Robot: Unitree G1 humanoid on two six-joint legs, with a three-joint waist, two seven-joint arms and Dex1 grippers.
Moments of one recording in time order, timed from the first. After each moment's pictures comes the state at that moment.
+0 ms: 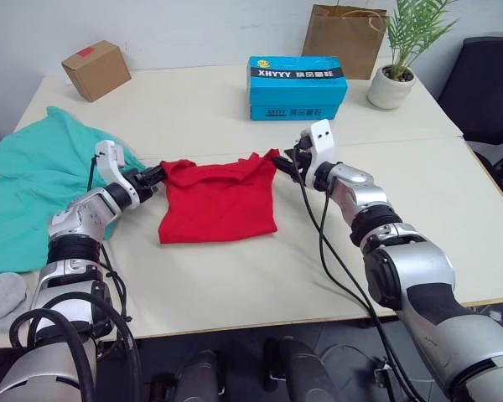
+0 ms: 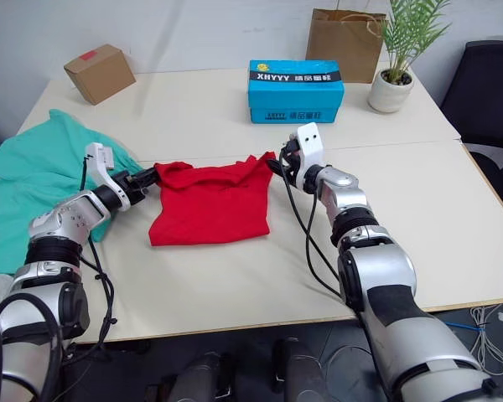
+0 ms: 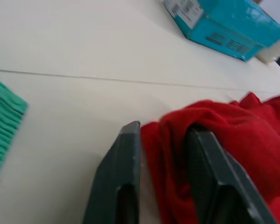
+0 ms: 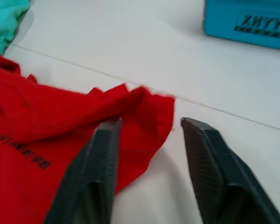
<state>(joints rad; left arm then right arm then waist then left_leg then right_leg) -0.90 0.55 0.30 0.91 -0.49 0.44 -0.59 -1.21 -0.23 -0.09 1.27 0.16 -0.04 0.61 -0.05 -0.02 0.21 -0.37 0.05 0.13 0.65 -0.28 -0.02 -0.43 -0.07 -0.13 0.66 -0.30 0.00</state>
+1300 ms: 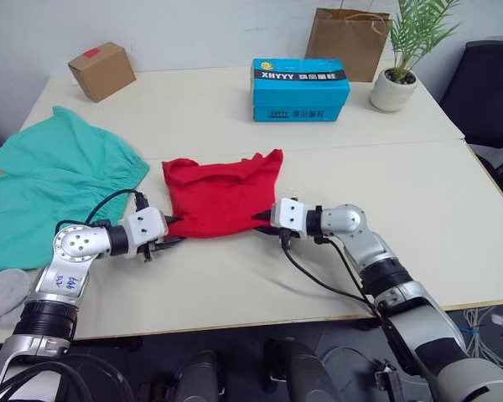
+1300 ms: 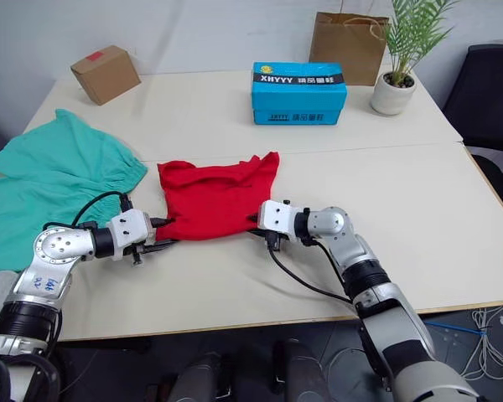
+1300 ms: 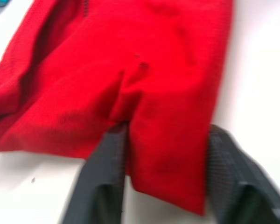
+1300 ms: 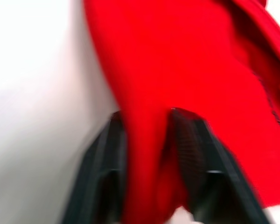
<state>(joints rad) -0.39 0.74 -0.03 0.31 -0.04 -0.21 -0.95 -0.76 -0.34 0.28 0.63 -0.09 -0.34 1.02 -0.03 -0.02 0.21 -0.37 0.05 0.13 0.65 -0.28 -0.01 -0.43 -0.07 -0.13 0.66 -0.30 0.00</state>
